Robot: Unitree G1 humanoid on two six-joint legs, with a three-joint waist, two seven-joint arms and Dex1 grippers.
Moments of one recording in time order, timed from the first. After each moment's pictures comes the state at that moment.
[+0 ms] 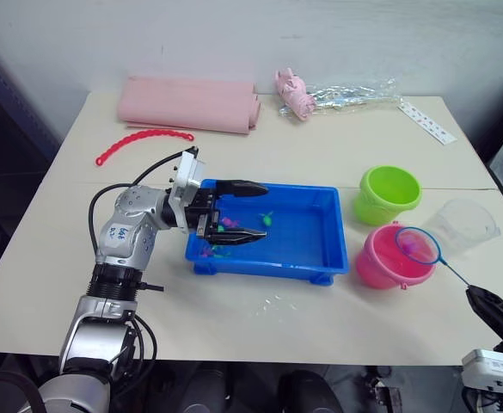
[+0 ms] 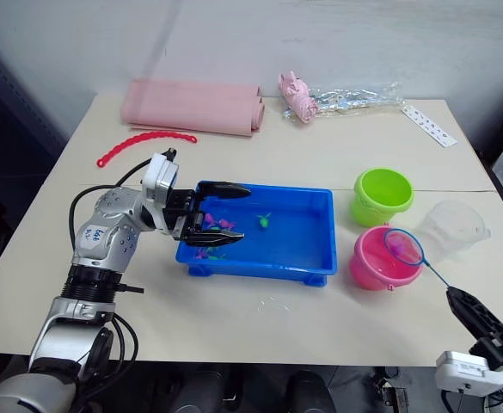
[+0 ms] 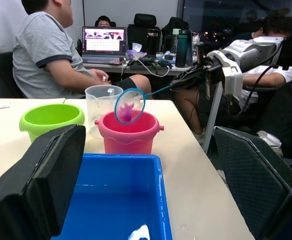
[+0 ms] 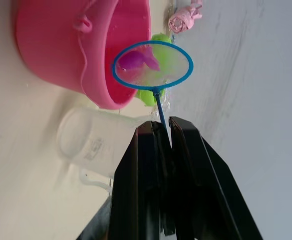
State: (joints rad) left arm -0.72 0.40 -0.03 0.22 -0.50 0.23 -1.35; right arm 0.64 -0.61 -0.83 -0.28 -0.73 -0.87 0.15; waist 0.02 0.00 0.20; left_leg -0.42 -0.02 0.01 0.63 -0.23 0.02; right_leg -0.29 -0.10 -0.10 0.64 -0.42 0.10
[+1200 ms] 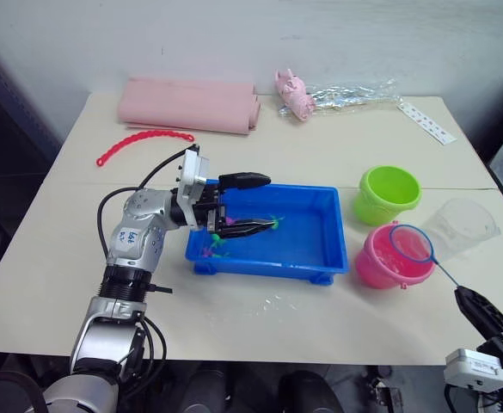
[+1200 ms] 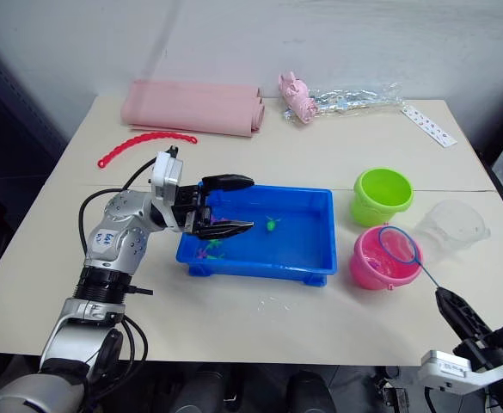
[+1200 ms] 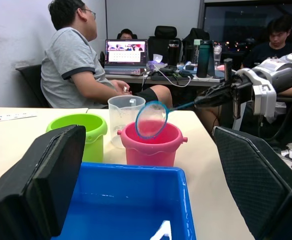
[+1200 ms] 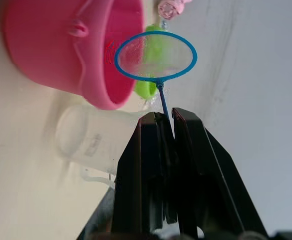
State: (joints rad) left arm -0.71 0.34 -0.02 0.25 -0.49 0.16 -1.25; right arm 0.68 -0.57 -0.75 -0.33 -0.81 -0.76 -0.01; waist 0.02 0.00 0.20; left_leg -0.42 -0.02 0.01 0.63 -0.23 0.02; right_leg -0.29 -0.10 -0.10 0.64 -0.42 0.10
